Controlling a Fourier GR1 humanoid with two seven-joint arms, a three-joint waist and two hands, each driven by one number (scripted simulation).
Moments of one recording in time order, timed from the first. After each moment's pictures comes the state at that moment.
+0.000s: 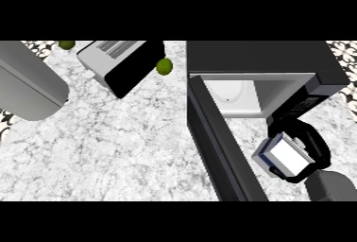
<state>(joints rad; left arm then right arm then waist) 0.97 0.22 -0.25 -2.26 0.15 0.05 -0.57 -0.17 -0.28 -0.05 -1.13 -0.29 0.55 -0.46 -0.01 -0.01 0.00</state>
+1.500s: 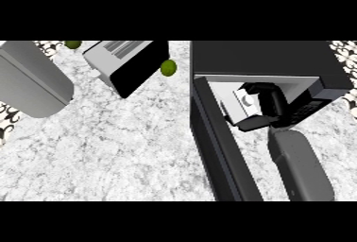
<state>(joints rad) 0.90 0.24 -0.08 -2.15 0.26 -0.08 -0.59 -0.50 -0.11 -0.09 -0.94 -0.06 0.11 -0.53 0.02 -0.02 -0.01</state>
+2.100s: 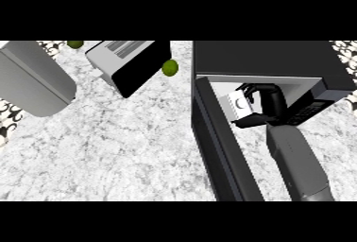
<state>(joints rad) 0.86 0.26 -0.04 -2.10 0.29 -0.12 -0.58 -0.58 -0.13 -0.11 -0.77 0.04 0.00 -0.84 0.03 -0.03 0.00</state>
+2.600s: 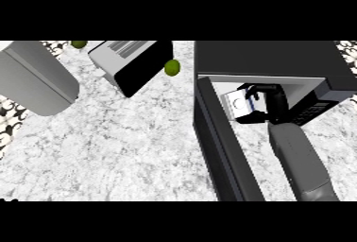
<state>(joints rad) 0.82 0.27 -0.02 -2.09 0.32 -0.12 -0.55 -0.60 -0.15 -0.11 -0.71 0.14 -0.19 -0.98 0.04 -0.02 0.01</state>
